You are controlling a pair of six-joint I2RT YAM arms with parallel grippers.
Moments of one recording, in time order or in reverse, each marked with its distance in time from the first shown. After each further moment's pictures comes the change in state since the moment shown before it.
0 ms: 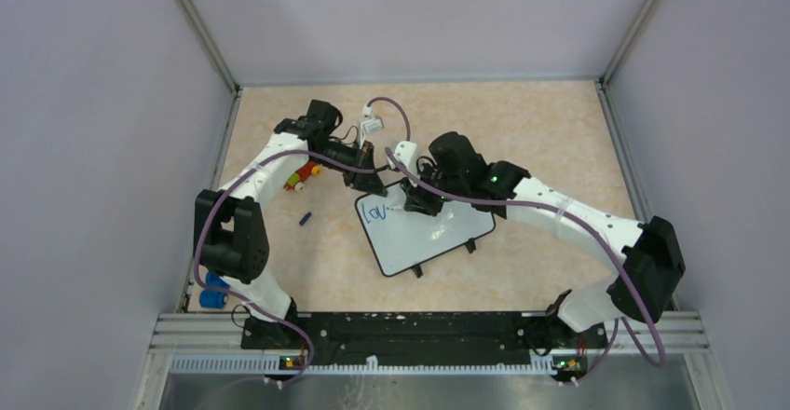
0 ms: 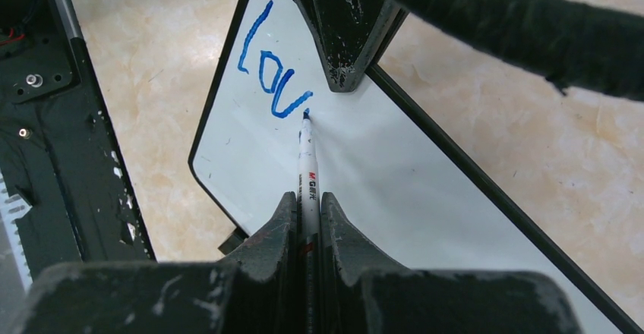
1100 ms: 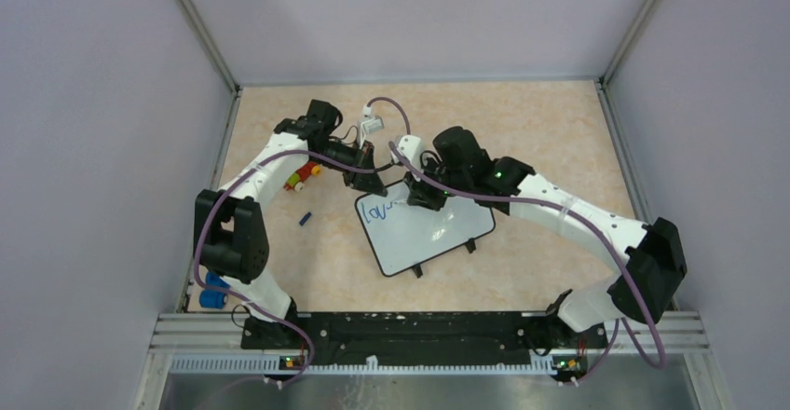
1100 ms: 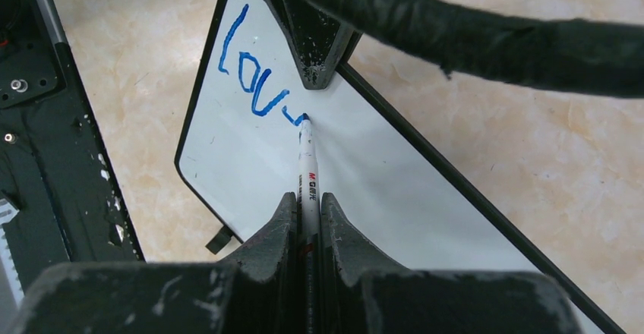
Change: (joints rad) left arm 0.000 0.000 0.000 0.002 -0.002 0.000; right arm -0.023 -0.006 0.021 -0.026 0.009 -0.016
